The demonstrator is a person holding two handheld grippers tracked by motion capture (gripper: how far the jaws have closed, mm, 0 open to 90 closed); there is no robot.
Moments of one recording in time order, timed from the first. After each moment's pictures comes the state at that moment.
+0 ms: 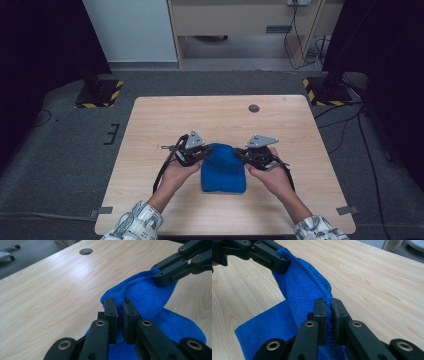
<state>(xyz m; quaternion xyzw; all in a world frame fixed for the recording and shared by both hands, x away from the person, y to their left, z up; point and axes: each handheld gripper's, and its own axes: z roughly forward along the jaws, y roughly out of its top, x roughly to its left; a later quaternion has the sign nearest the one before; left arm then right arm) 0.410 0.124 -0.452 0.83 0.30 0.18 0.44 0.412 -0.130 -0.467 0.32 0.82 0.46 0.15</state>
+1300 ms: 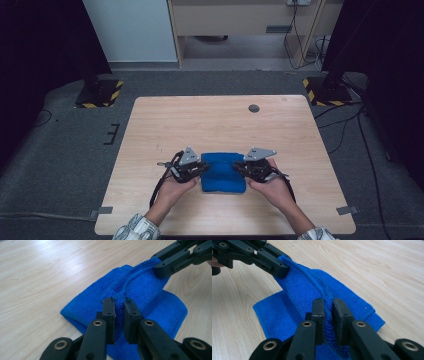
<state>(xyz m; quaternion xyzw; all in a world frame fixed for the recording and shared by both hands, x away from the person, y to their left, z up) 0.378 0.138 -0.489 0.83 0.31 0.13 0.44 0.385 -0.127 -0.488 0.30 0.83 0.45 0.13</state>
